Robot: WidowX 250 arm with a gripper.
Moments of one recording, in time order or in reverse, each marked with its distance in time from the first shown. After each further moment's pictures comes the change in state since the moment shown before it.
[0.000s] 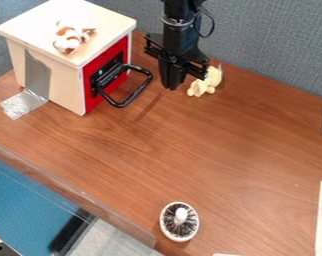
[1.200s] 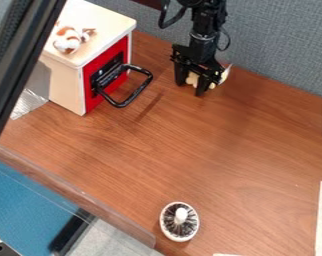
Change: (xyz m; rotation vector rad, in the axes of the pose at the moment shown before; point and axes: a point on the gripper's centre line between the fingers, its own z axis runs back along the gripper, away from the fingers) arm 0.074 0.011 -0.082 0.018 0.097 -0.030
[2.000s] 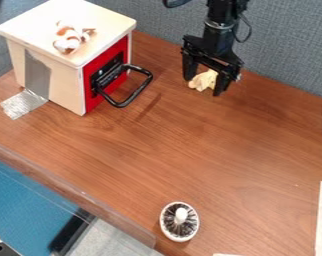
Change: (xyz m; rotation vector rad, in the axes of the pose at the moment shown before) arm -0.024 -0.029 0.050 -0.010 -0.020 -0.020
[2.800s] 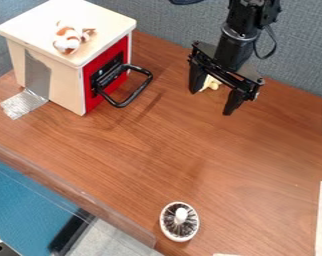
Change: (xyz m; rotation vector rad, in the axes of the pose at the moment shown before) arm -0.058 -0.056 0.041 0.083 0.000 -0.014
